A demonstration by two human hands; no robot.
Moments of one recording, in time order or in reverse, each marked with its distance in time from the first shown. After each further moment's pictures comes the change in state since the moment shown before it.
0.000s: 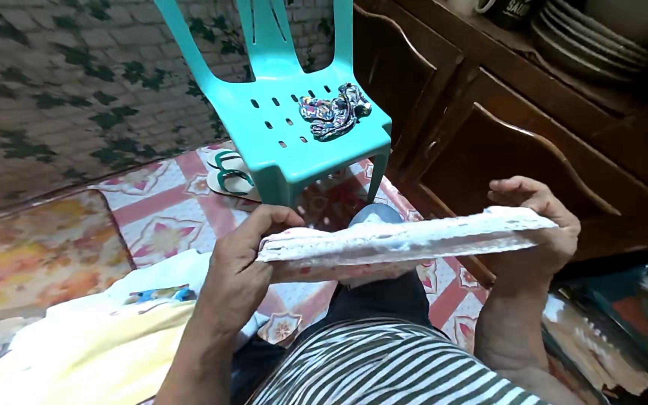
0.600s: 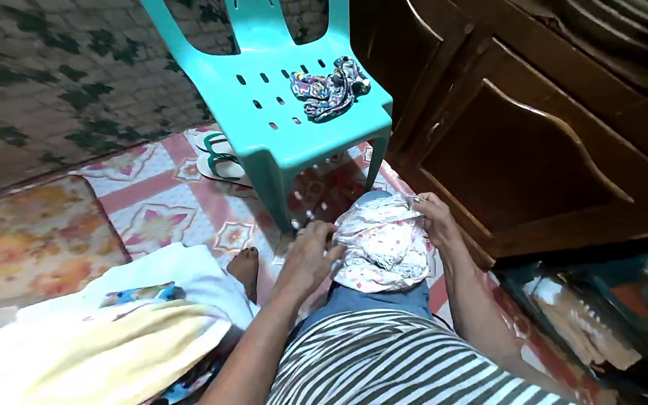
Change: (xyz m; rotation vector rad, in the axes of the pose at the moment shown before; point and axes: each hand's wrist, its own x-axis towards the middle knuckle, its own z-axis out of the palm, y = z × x) left_hand 0.002 -0.057 0.070 0.339 -0.532 -0.441; right_hand -0.042 0.092 0.047 -0.123 0.012 1.005
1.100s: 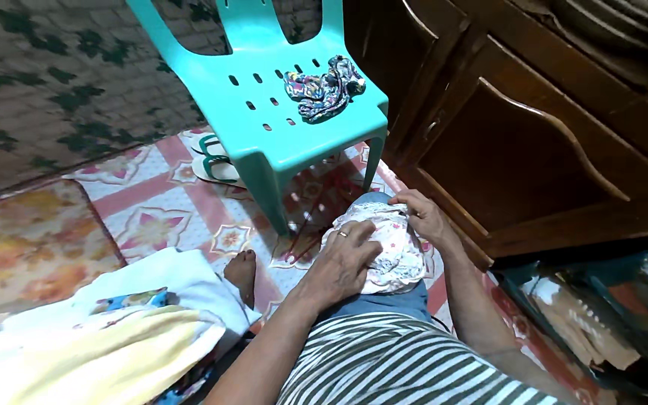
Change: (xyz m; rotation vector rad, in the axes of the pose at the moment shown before) left_hand 0.014 0.006 0.039 0.141 0.073 0.706; right_hand 0.001 -0.011 -0.006 -0.657 -0.296 -0.474
